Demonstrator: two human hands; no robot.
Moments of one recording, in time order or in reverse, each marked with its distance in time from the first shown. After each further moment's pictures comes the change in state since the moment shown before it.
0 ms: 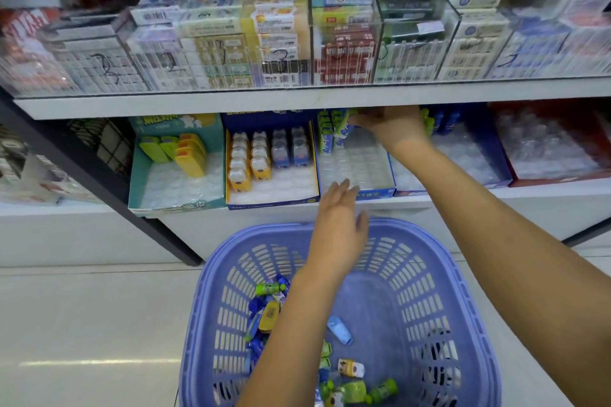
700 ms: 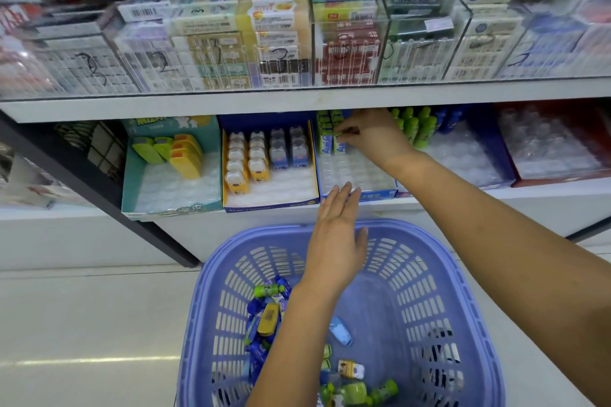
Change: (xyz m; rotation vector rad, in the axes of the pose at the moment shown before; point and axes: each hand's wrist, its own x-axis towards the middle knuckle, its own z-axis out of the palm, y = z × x) left_hand -0.009 -0.019 0.008 0.093 -0.040 0.080; right_hand 0.012 0.014 0.026 -0.408 -0.295 -0.244
